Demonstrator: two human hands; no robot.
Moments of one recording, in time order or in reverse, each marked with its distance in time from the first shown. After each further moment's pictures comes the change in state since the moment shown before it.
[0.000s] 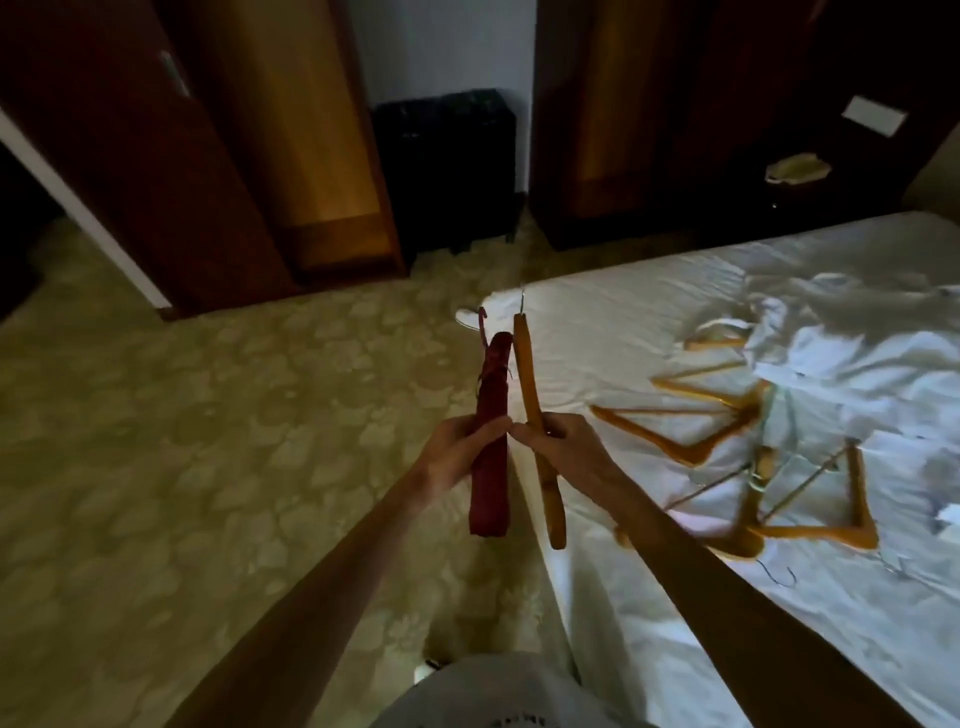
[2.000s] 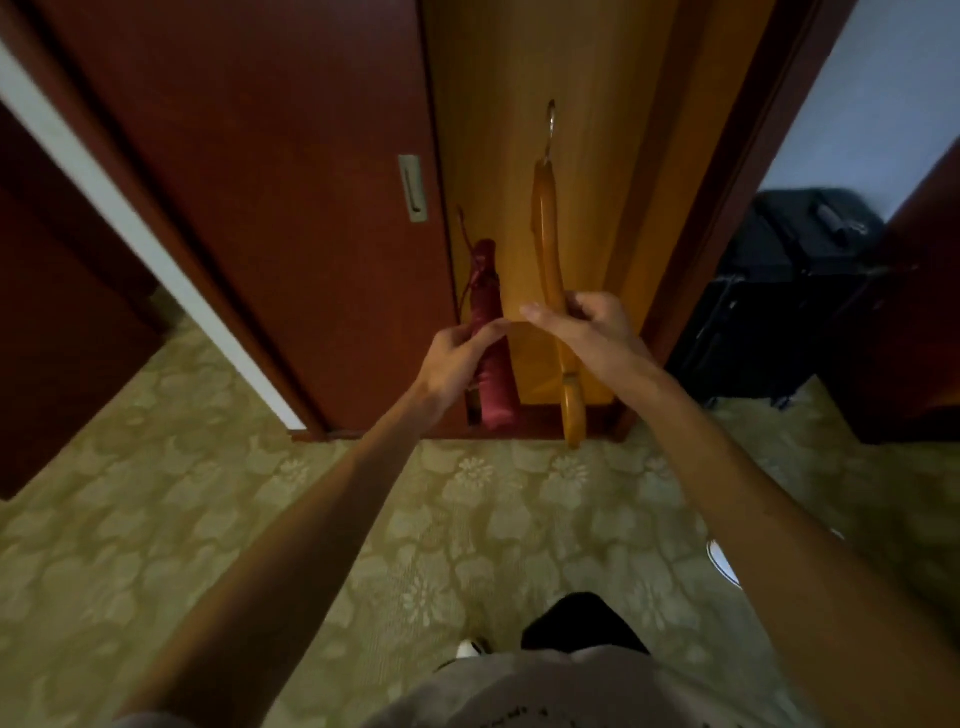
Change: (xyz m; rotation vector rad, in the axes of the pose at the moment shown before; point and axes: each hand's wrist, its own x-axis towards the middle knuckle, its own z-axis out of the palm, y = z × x) left_hand 0.816 0.281 -1.065 -0.079 0.380 0.145; right_hand 1.087 -0.647 0.581 -0.052 -0.159 -0.345
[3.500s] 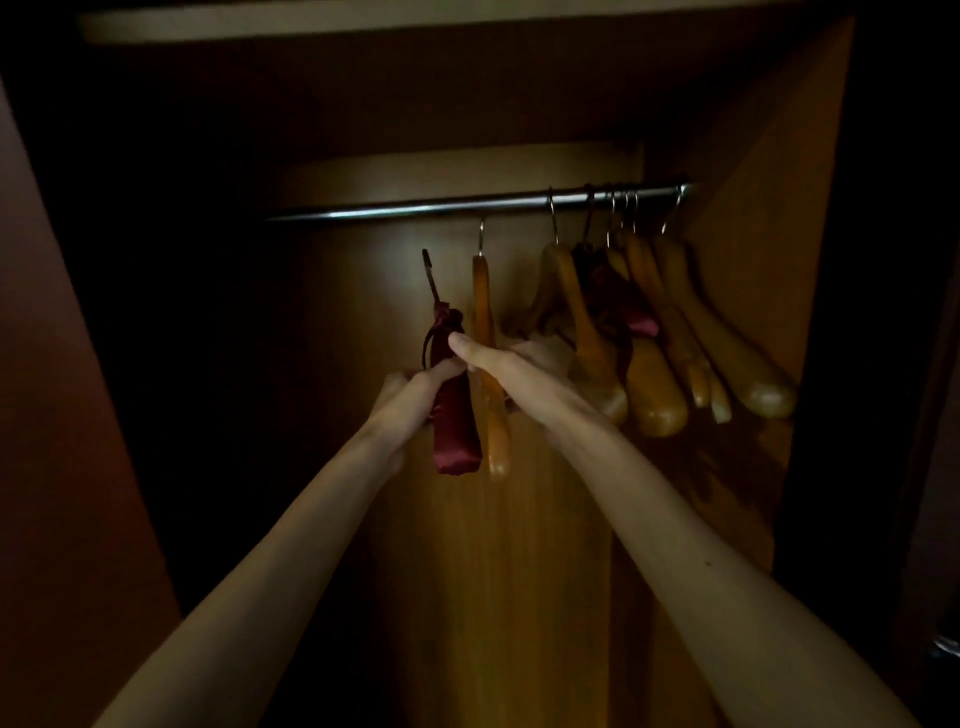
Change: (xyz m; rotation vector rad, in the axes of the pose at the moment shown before) left_hand 0.558 0.421 0.035 0.091 0.096 0.379; right_hand 0.583 -0.196 -0.233 0.012 0.153 -0.252
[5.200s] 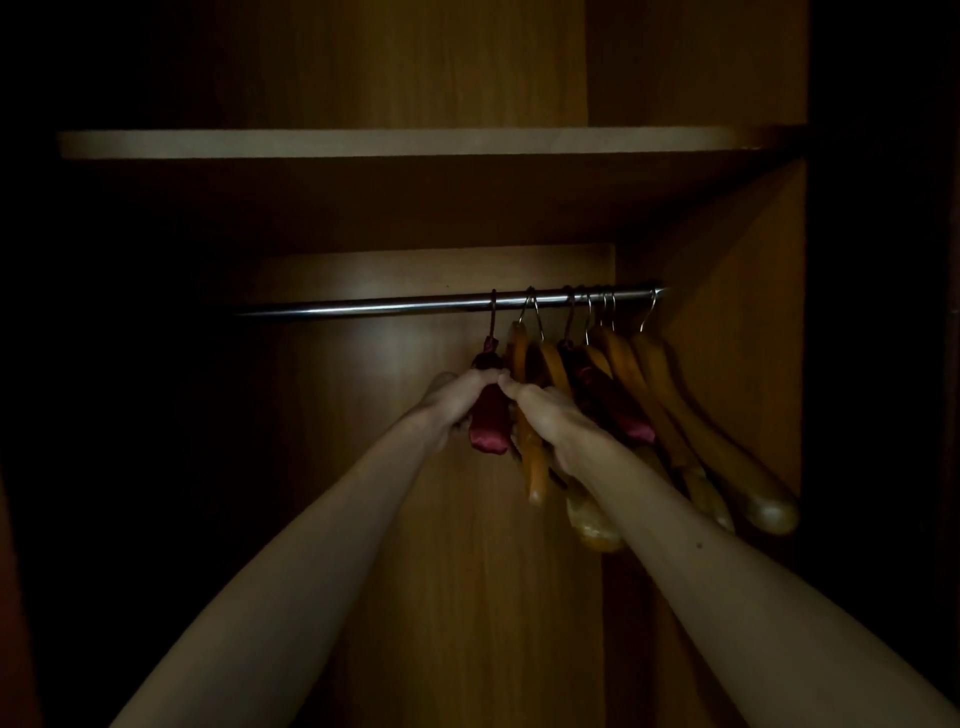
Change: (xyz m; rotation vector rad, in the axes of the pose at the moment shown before) left_hand 0.117 0.084 0.045 -0.006 -0.127 0.090; right_hand 0.110 -0.003 -0.039 0.145 0.237 0.210
